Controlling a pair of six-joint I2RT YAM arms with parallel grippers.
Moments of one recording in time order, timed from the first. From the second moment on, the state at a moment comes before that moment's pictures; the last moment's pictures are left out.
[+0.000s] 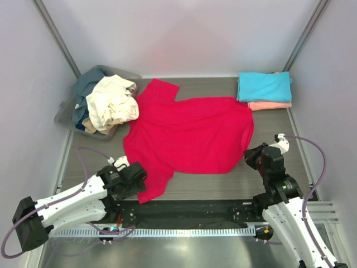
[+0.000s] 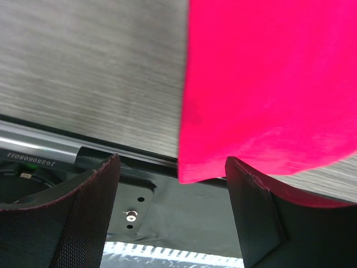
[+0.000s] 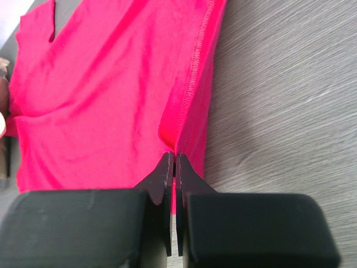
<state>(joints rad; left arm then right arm) -0.92 0.84 0.53 -1.06 -0.30 -1.28 0.25 0.42 0.46 -0.57 0.22 0.79</state>
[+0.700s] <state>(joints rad) -0.99 0.90 0.47 -0.91 -0.24 -1.40 0.25 0.54 0.45 -0.54 0.23 0.80</state>
